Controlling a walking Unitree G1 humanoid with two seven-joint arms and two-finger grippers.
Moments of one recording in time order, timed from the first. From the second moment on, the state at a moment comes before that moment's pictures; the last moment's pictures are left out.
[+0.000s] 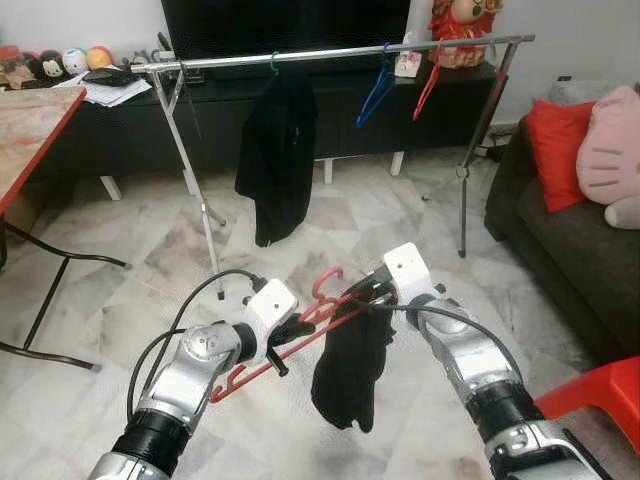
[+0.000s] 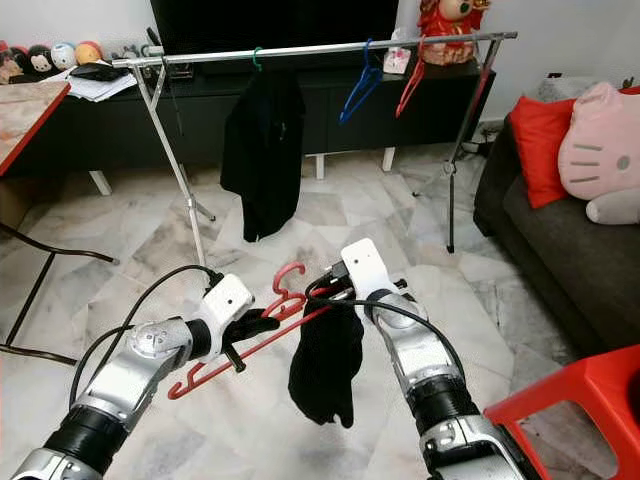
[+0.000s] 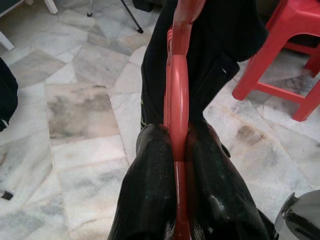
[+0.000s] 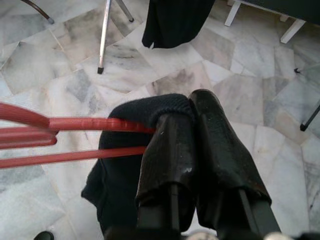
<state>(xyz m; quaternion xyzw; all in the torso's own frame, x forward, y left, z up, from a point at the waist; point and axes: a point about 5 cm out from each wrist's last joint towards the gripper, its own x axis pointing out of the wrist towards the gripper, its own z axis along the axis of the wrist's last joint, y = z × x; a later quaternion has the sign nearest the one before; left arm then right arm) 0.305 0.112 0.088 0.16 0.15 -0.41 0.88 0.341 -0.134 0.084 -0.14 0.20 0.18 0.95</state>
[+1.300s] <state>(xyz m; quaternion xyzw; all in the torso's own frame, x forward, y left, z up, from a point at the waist) 0.292 0.101 0.089 0.04 0.16 -0.47 0.87 0.316 -0.154 0.105 -0.20 0.20 0.34 0.90</state>
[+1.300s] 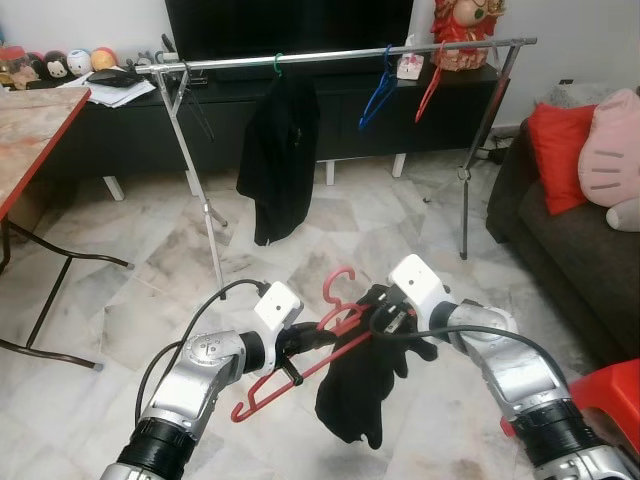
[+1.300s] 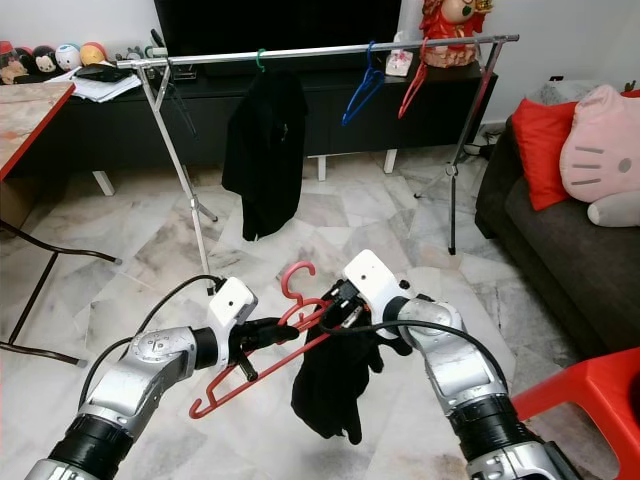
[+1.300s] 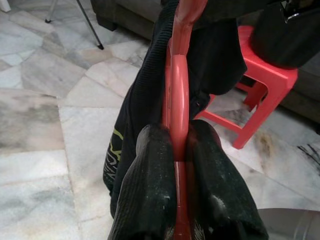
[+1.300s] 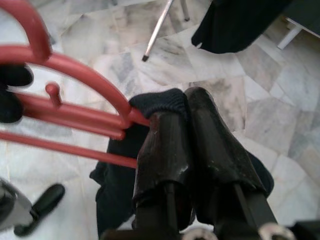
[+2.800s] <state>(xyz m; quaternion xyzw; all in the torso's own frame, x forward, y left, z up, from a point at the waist) 0.303 0.089 0.089 0.00 0.15 -0.40 0.90 0.273 -0.151 0.109 -0.16 0.18 0.48 0.85</state>
